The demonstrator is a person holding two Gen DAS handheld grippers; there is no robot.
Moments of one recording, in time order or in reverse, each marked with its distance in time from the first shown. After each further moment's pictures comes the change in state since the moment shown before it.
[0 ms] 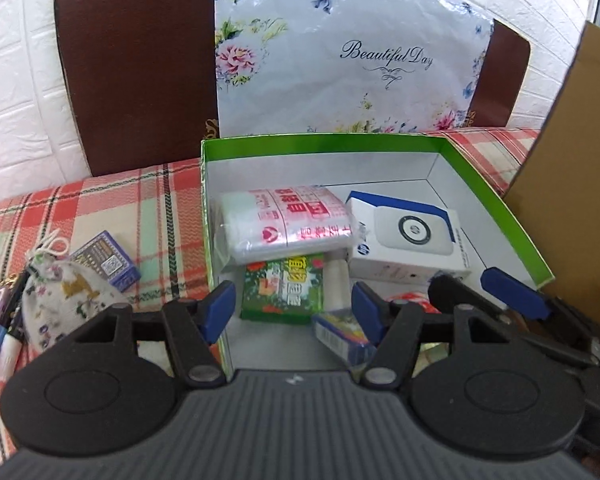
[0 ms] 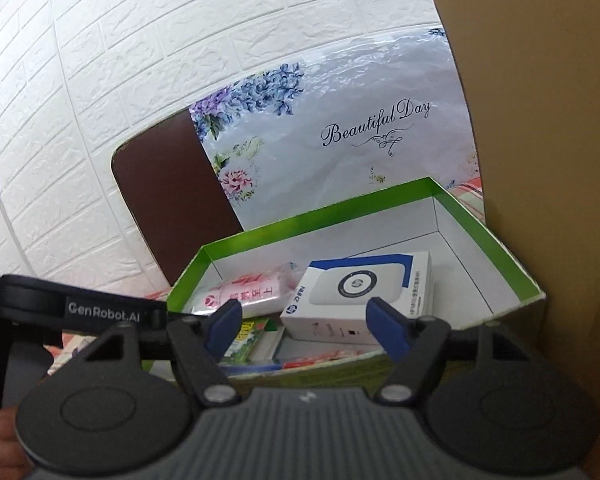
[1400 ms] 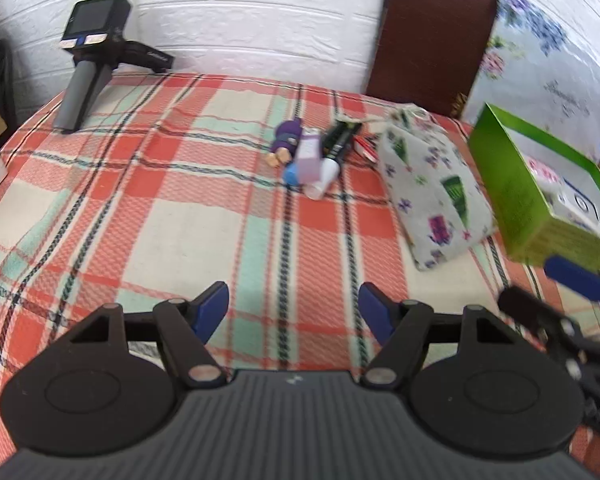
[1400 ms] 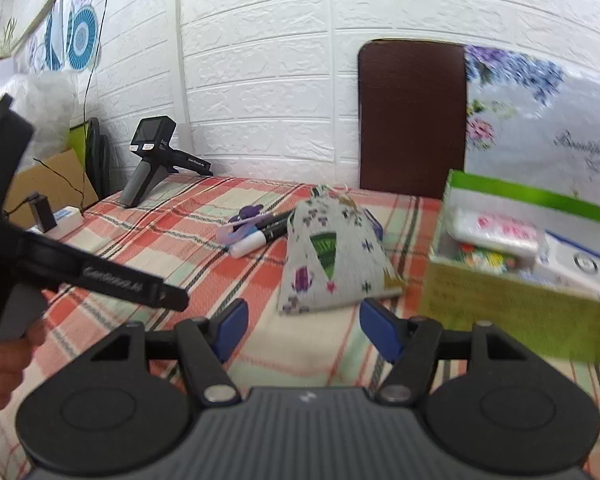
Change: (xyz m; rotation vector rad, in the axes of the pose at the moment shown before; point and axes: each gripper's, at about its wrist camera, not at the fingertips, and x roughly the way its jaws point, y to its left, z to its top) left arm -0.105 0.168 -0.136 -0.345 0.006 0.296; right arm -0.023 0.180 -0.080 -0.478 0.187 0.239
